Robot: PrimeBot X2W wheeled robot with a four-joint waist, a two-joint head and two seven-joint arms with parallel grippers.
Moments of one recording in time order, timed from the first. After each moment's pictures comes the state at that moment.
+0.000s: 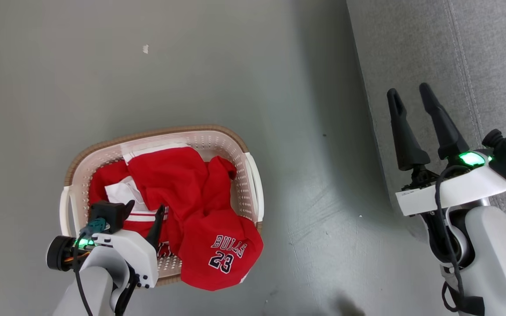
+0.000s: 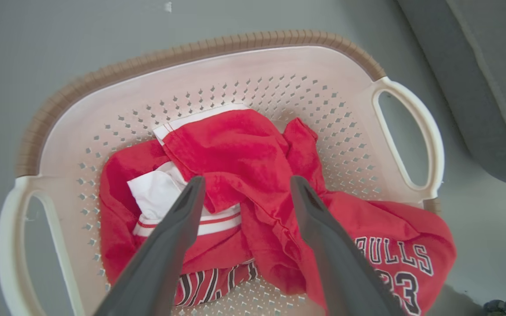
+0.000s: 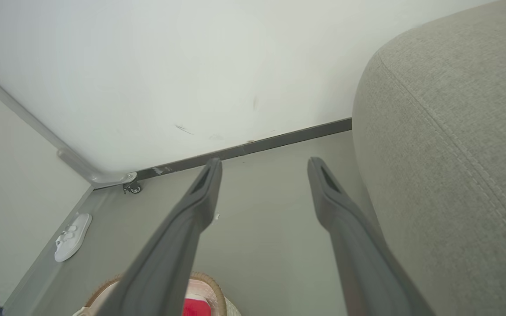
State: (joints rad) left arm -0.43 0.06 -0.20 0.69 -0.24 -0.11 -0.09; right arm -0.36 -0.11 0.13 0.02 0.41 0.12 -0.25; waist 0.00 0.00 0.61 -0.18
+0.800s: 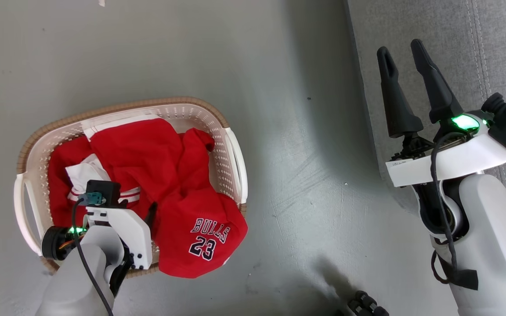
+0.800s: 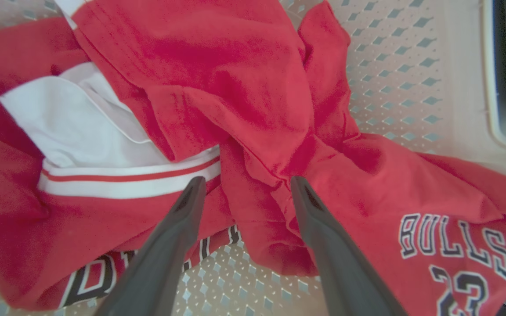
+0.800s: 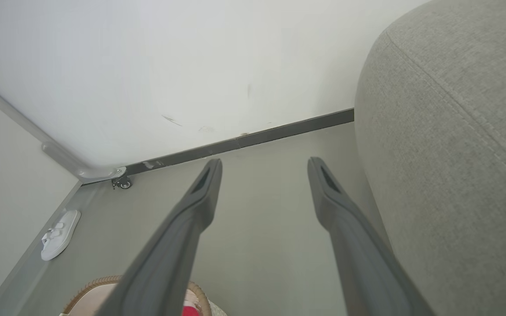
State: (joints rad) left arm -0.59 0.05 -0.21 0.89 -0.30 -0.12 0.07; right arm -0.48 -0.09 0.17 0.01 0.42 0.12 -0.26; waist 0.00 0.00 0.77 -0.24
